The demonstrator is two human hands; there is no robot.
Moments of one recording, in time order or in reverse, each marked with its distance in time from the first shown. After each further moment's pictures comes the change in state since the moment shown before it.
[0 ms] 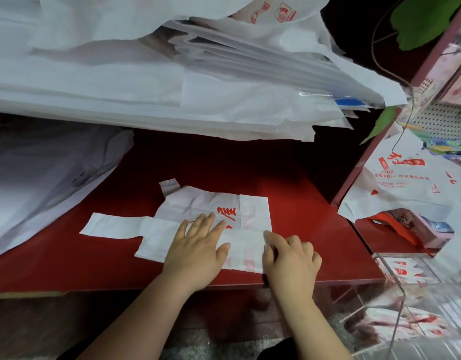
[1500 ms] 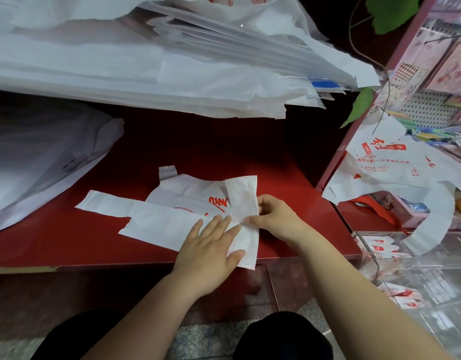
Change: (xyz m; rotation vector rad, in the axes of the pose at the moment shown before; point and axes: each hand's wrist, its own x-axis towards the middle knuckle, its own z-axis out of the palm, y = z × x) left_hand -0.027 0.040 0.012 -0.022 -0.016 0.162; right_hand 0.059 0.024 -0.020 0.647 -0.743 0.053
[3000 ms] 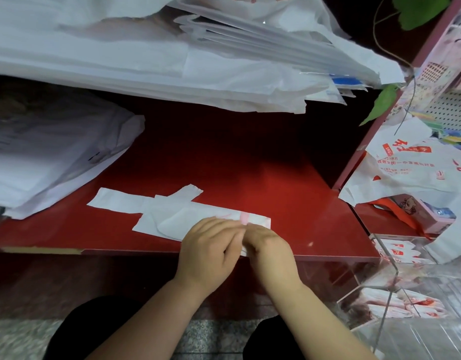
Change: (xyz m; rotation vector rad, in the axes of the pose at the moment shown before) left_hand -0.011 -0.012 0.015 -0.267 0.817 0.213; right_hand -0.043 0.006 0.066 -0.500 0.442 -0.660
